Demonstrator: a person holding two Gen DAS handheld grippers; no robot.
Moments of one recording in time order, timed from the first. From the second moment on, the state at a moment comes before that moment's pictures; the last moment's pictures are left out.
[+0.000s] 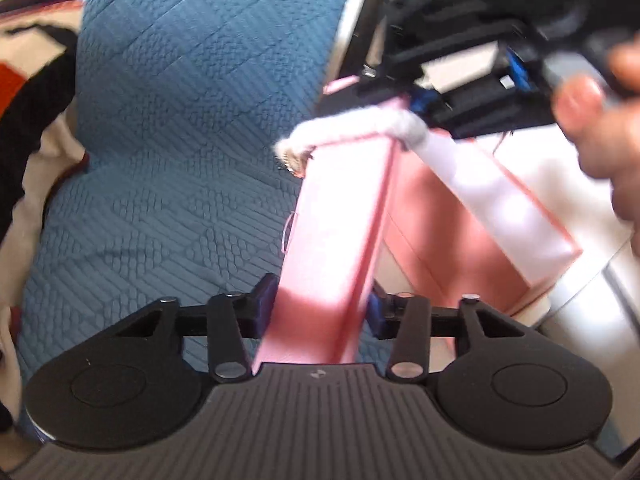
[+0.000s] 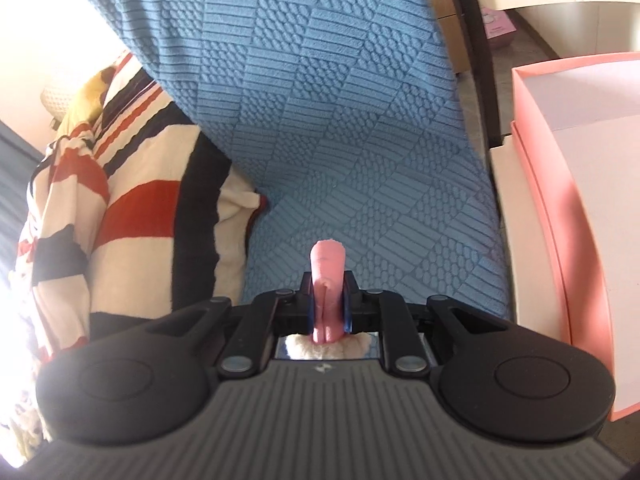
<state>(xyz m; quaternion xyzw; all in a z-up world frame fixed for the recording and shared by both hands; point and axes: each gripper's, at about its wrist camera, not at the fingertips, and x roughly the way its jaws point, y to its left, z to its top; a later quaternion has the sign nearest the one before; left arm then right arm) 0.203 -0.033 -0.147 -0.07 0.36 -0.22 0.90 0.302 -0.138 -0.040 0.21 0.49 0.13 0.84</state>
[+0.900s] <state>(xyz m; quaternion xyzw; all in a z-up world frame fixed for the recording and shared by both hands) 0.204 -0.032 -0.153 -0.06 0.38 -0.19 0.90 0.289 -0.122 -0.061 0.22 0.51 0.12 0.82</state>
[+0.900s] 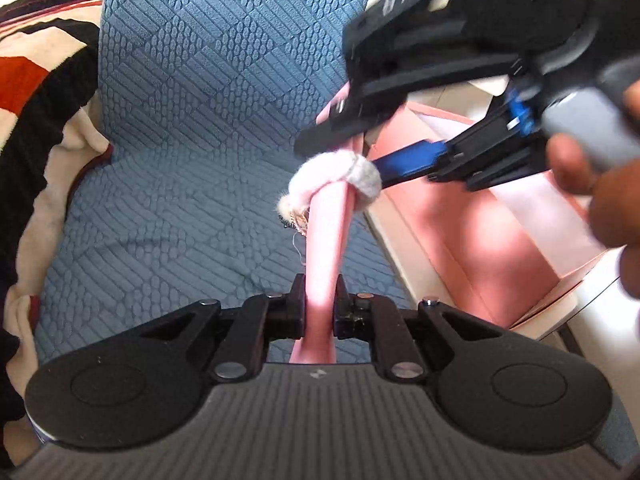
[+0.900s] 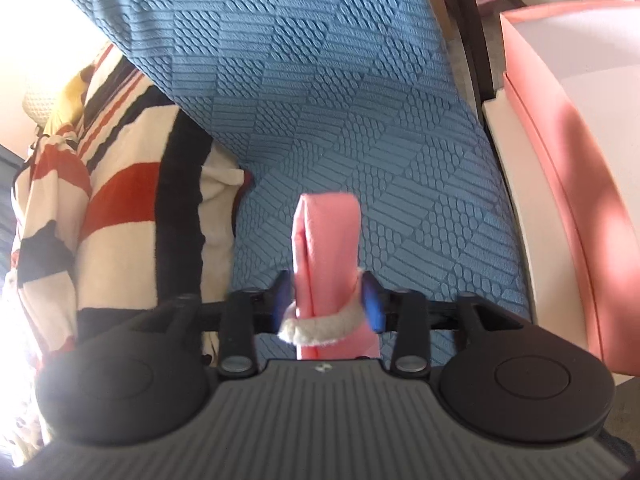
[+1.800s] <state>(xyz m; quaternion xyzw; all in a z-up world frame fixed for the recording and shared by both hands) 0.206 -0.052 -0.152 -0.05 0.40 -0.19 0.89 0.256 -0.122 -0.105 0.24 0.51 0.13 0.81</state>
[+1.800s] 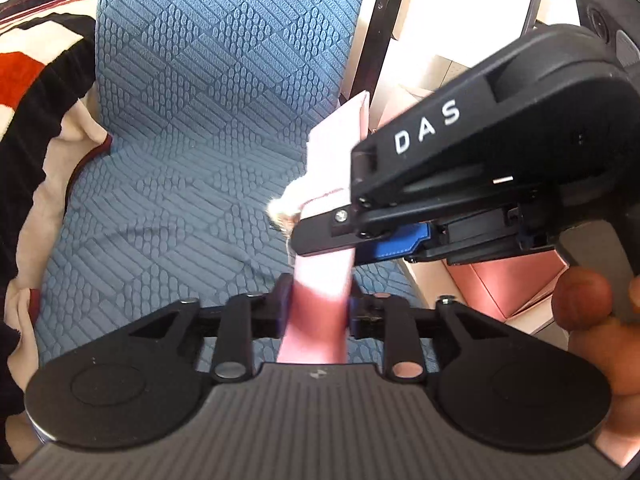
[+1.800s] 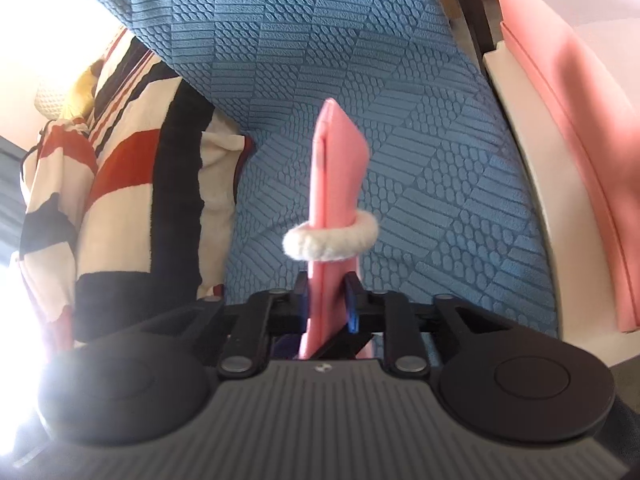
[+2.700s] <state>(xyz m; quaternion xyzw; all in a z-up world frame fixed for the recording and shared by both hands) 0.169 -0.073 -0.029 -0.09 0.43 -0.18 0.88 0.206 -0.201 -0.002 0.15 0.46 0.05 0.87</state>
